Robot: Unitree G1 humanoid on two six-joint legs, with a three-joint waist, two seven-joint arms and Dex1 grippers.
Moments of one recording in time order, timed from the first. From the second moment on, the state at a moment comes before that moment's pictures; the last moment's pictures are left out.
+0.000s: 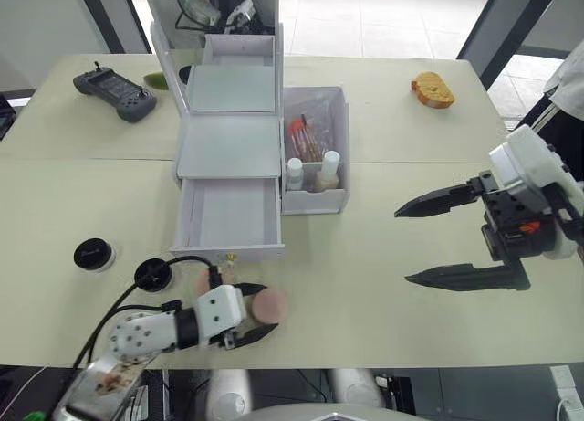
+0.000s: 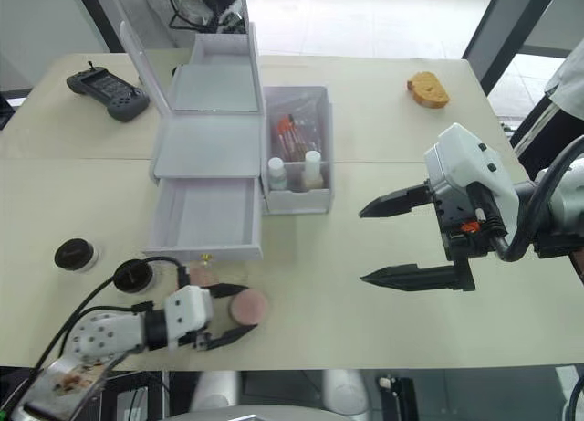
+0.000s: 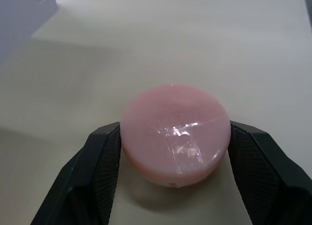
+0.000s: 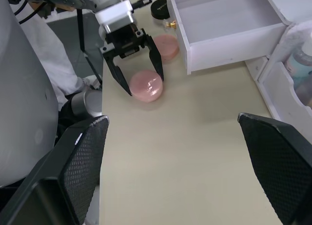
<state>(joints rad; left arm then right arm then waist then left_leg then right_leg) 0.34 0.77 -0.04 -0.62 -0.29 0.15 -0.93 -0.46 -1.25 -0.21 -0.54 1.00 0.93 1.24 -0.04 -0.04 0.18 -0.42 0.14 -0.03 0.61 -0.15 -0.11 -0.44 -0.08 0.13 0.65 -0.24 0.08</state>
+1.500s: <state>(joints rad) -0.72 1.05 -0.16 0.06 -0.40 0.31 -1.61 -0.42 -1.12 -0.21 -0.58 0.93 0.82 1.13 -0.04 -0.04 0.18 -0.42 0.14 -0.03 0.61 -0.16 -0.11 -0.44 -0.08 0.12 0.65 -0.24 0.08</state>
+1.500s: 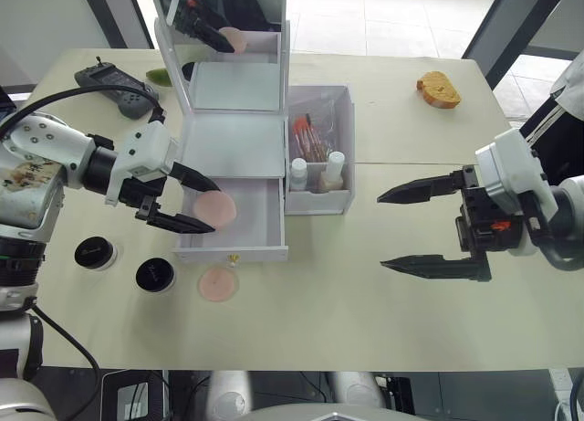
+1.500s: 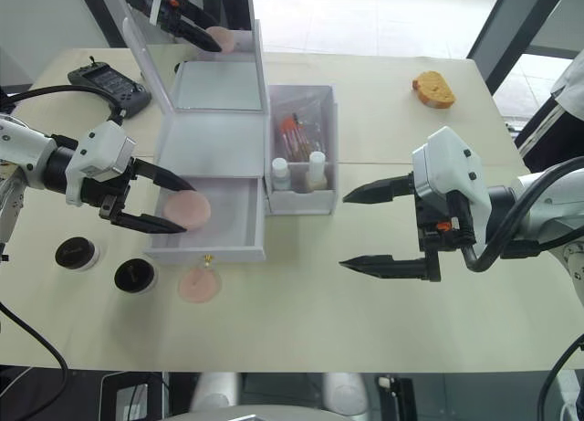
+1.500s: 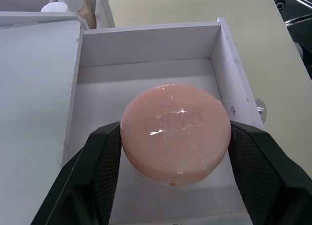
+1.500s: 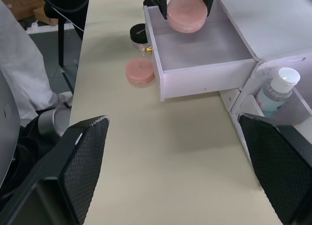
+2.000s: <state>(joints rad) -0.72 1.11 -0.18 0.03 -0.44 0.33 -1.61 -0.46 -1.13 -0.17 -0.56 0.90 0.81 1.13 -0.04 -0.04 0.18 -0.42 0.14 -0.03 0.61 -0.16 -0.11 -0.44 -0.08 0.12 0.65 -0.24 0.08</state>
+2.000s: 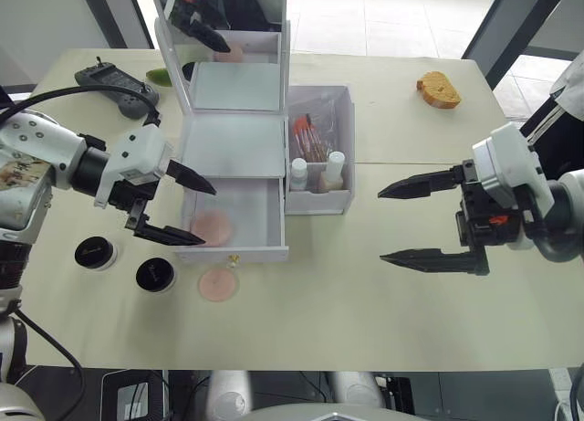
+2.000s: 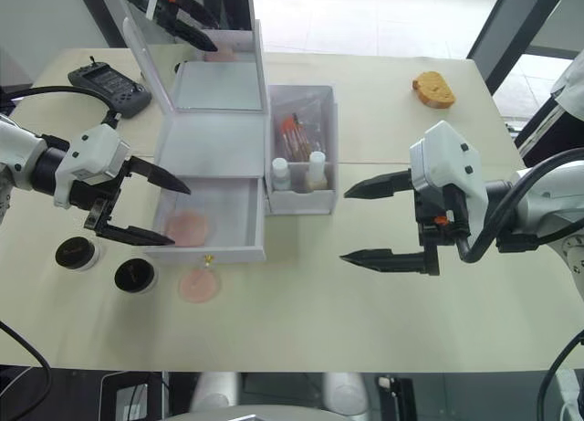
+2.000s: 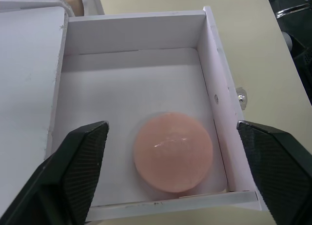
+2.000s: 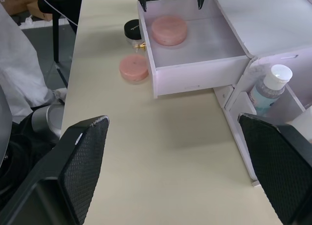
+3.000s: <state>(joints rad) -0.43 1.26 0.37 0.95 -0.38 0.15 -1.37 0.06 -0.90 -0.54 -0.01 0.48 0.28 1.03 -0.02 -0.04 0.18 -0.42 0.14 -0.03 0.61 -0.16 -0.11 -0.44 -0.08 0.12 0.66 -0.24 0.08</state>
